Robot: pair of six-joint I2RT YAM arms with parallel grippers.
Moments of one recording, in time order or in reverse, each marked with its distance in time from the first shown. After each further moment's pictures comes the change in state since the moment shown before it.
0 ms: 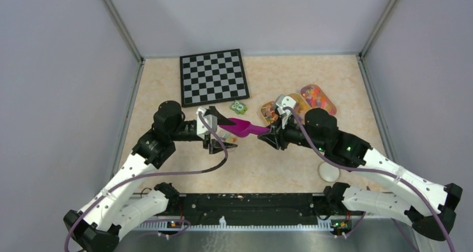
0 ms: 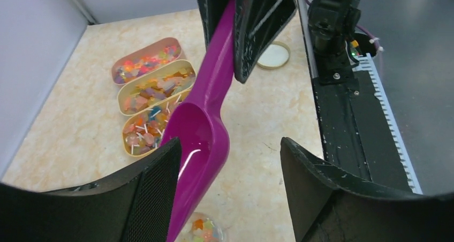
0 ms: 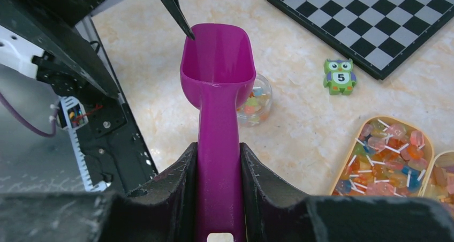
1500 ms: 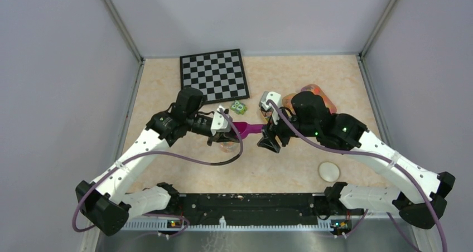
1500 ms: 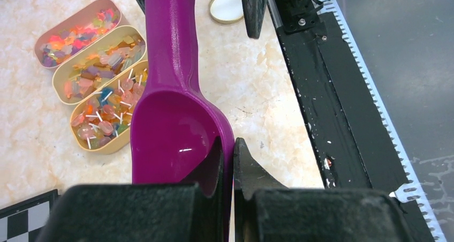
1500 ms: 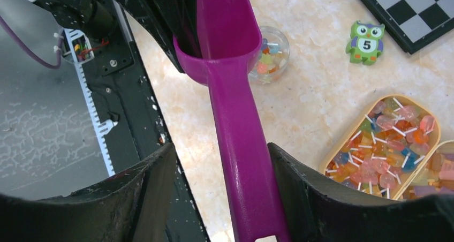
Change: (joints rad) left arm -0.009 0.272 0.218 -0.445 0.103 0.386; right arm -0.035 0.175 0.289 -0.375 -0.143 -0.130
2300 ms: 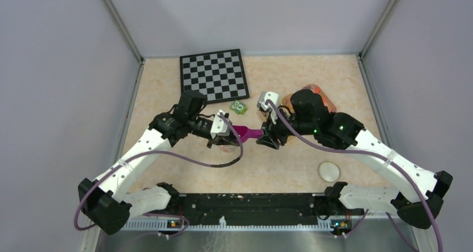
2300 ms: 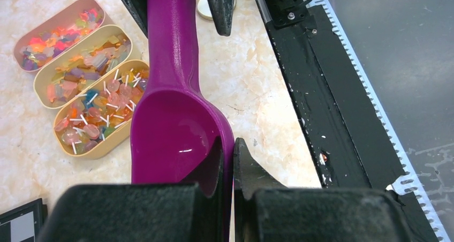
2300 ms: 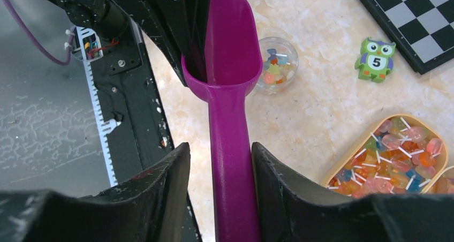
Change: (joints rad) left arm 0.000 0.010 -0.039 -0.015 0.040 0.076; right arm -0.029 0.018 -0.011 0.045 -0.097 -0.043
